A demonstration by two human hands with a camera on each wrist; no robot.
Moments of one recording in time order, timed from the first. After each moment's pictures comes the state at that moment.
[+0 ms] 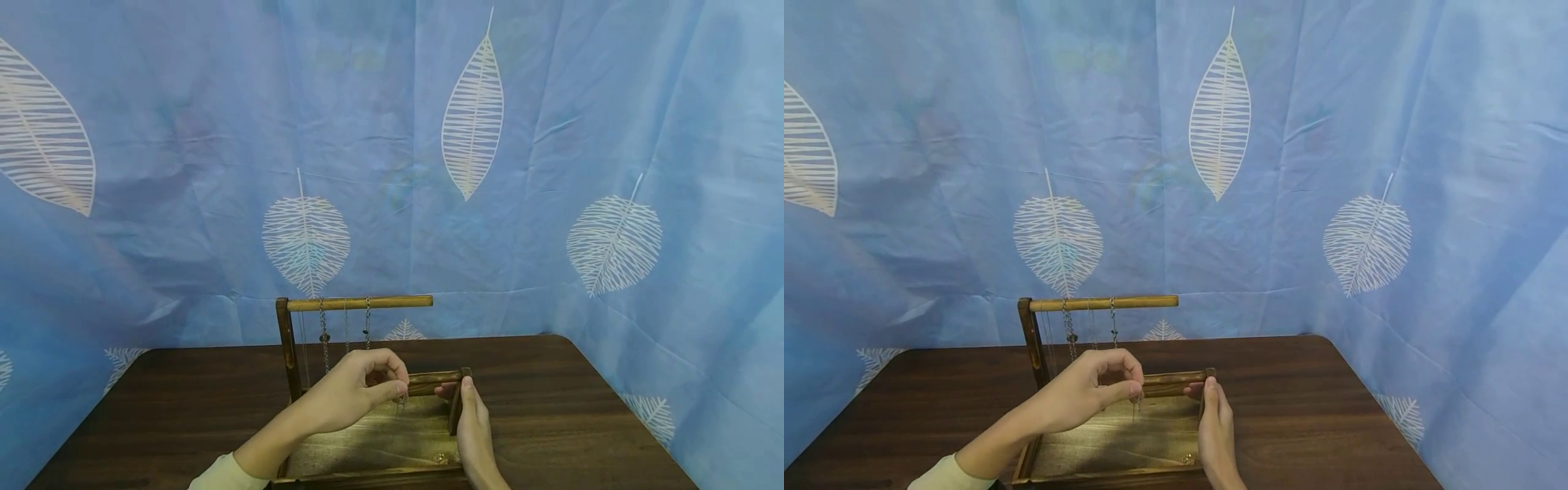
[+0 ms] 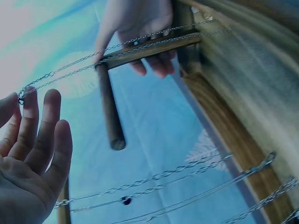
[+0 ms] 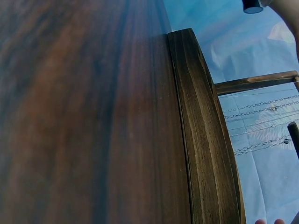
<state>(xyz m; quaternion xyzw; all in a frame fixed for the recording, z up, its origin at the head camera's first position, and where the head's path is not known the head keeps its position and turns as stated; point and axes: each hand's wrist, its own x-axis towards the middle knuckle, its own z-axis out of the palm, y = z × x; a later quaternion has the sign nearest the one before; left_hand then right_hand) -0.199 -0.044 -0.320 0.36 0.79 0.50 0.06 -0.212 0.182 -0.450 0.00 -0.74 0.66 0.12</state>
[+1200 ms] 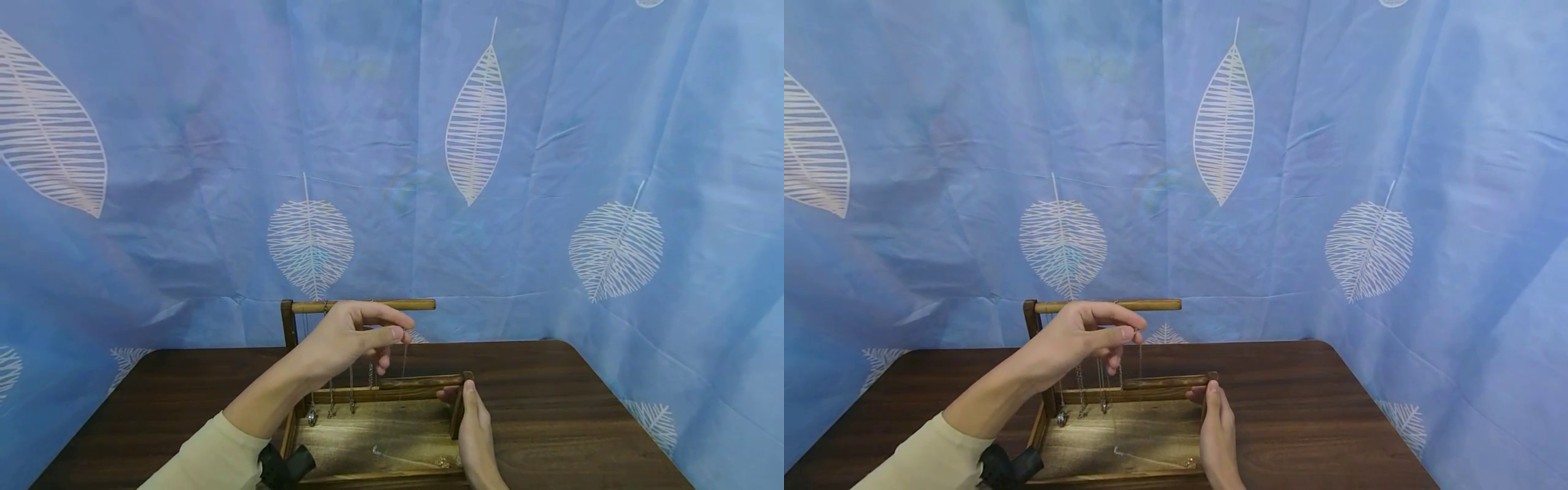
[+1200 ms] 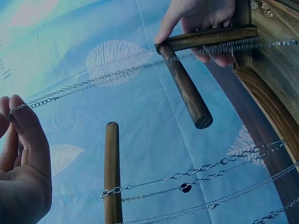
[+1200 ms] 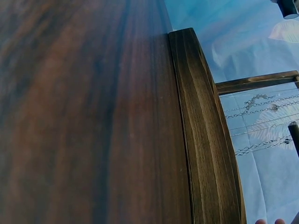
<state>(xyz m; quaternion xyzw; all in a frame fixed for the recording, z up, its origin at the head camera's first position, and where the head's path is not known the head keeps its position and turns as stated) -0.208 -0.055 -0.260 0.32 0.70 0.63 0.10 -0.212 0.182 -0.451 0.00 -0.73 0.67 0.11</state>
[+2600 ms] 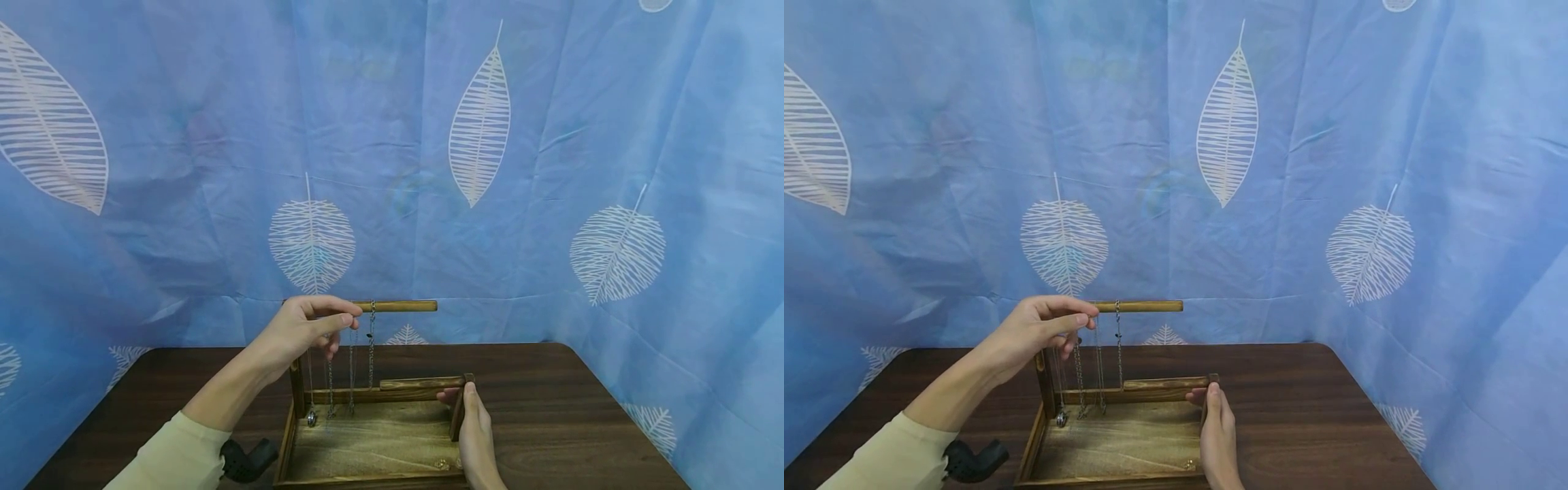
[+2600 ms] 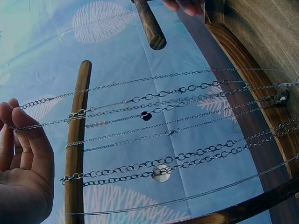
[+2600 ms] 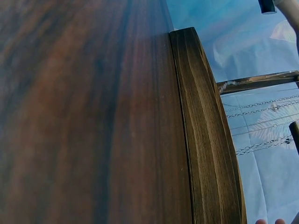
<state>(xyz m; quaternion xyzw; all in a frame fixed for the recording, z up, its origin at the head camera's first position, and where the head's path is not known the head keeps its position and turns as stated) -0.227 -0.112 -0.273 0.24 0.73 0.63 0.05 -0.213 0.181 -0.449 -0.01 -0.73 0.68 0.10</state>
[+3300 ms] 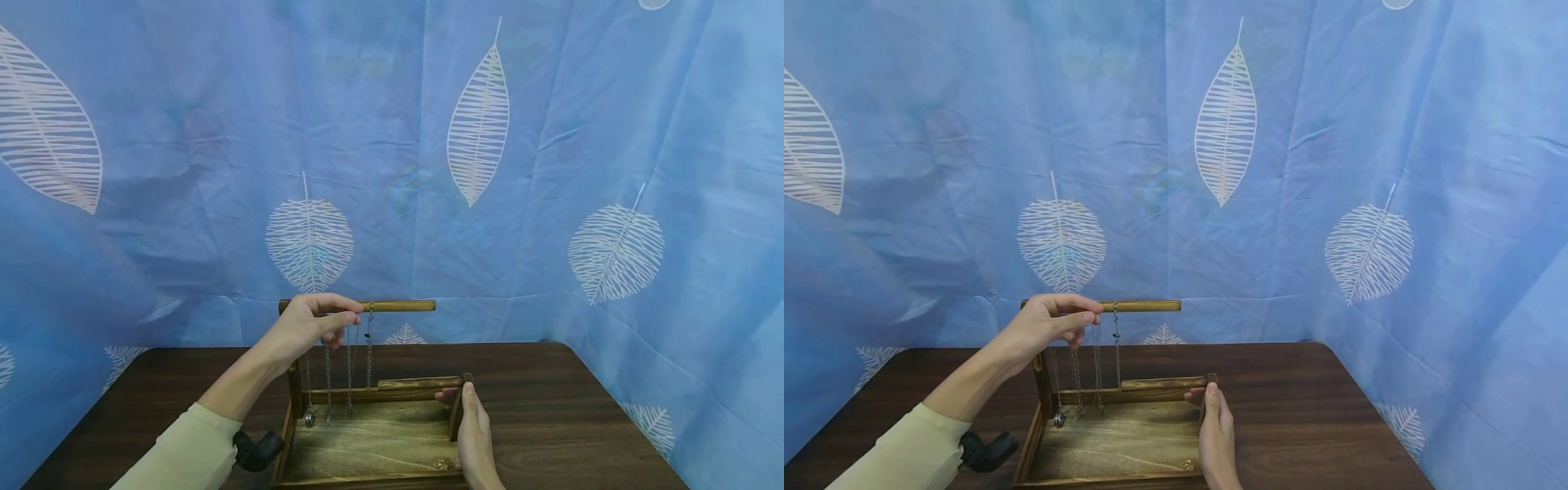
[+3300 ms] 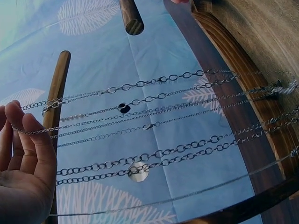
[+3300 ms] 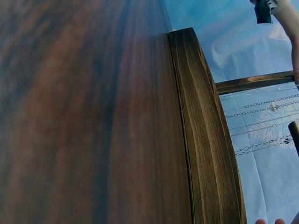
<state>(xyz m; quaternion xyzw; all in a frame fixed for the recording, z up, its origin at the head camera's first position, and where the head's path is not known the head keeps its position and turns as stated) -0.247 -0.105 -0.284 0.23 0.76 0.61 0.03 -0.213 0.181 -0.448 -0.01 -0.73 0.67 0.10</state>
